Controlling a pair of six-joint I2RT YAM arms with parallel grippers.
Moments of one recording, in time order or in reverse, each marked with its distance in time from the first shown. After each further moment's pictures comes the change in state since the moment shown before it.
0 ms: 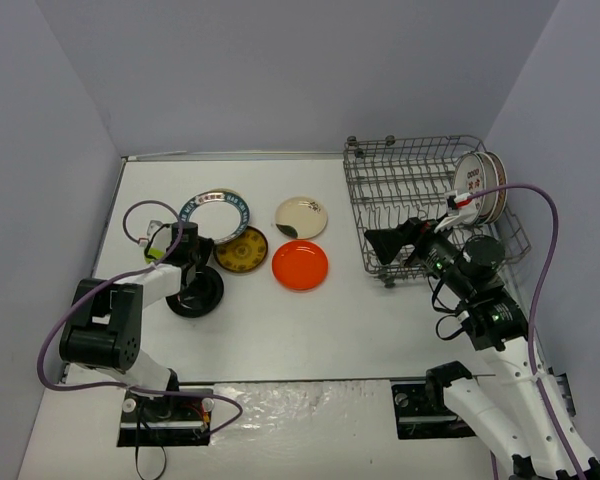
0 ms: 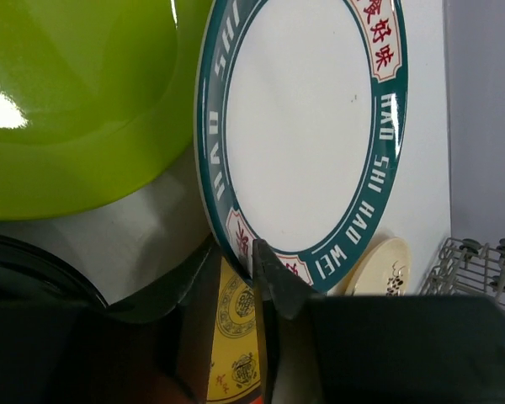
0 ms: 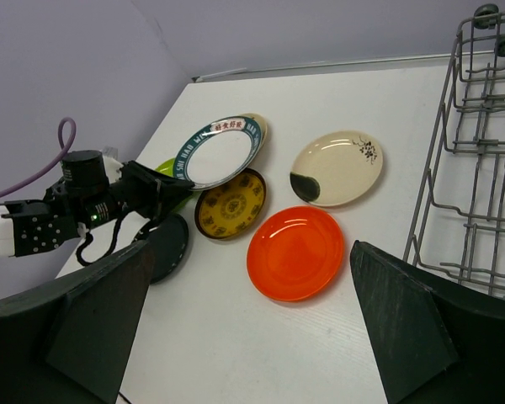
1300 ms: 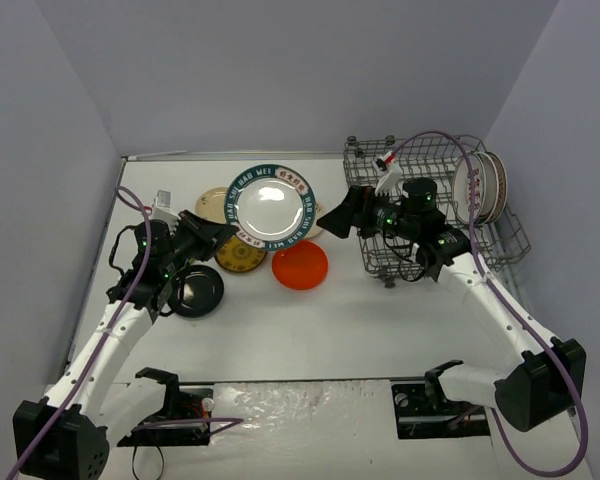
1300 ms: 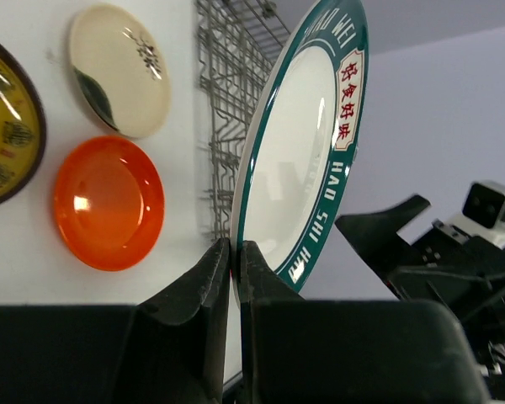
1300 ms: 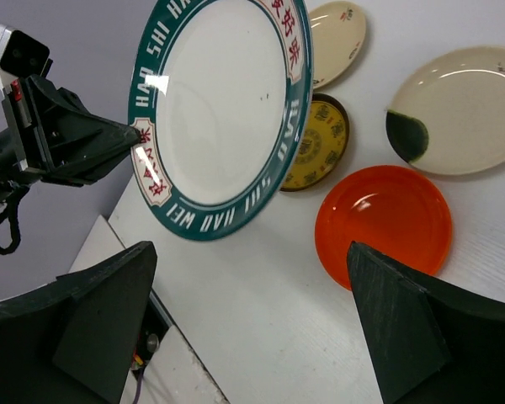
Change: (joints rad) left arm -0.064 -0.589 0.052 -0.232 0.534 0.160; right arm 0.097 0.524 0.227 0.056 -0.238 0.051
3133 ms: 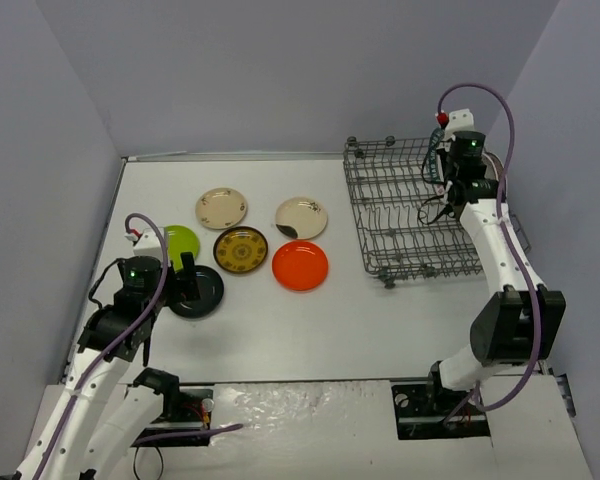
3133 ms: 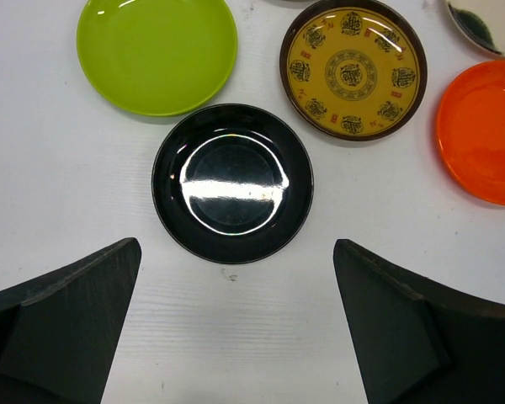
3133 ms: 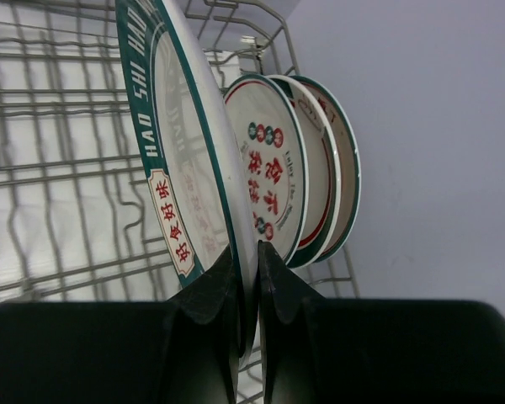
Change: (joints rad) left arm -0.061 -0.298 0.032 -0.699 -0.541 0.831; right arm -0.382 0.314 0.360 -0.177 0.881 -0.811
